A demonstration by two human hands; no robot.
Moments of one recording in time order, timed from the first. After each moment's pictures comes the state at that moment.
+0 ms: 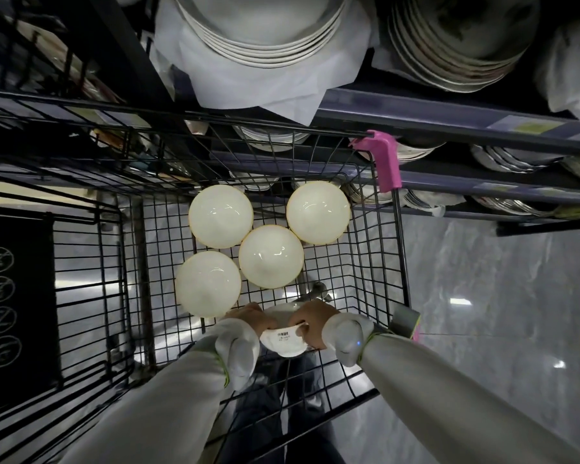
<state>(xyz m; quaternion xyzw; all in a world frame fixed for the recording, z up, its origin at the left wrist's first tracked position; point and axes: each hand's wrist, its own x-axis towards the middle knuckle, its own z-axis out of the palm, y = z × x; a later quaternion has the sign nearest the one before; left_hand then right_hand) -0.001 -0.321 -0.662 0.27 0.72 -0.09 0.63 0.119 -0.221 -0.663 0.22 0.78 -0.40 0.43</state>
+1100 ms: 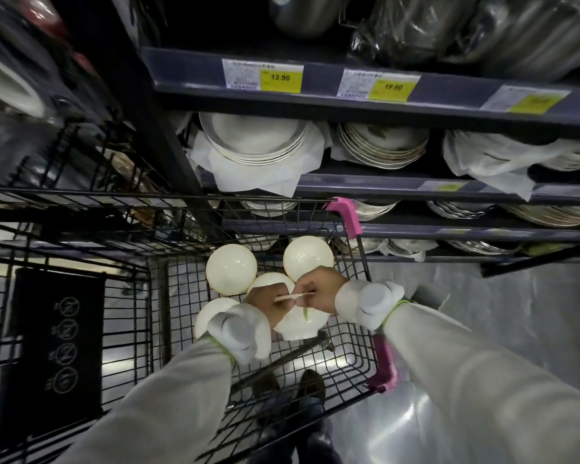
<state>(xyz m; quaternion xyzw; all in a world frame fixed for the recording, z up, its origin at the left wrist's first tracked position) -0.020 -0.276 -0.527 0.37 0.80 0.15 0.45 0.078 -0.162 -0.507 0.30 0.81 -0.45 0.21</state>
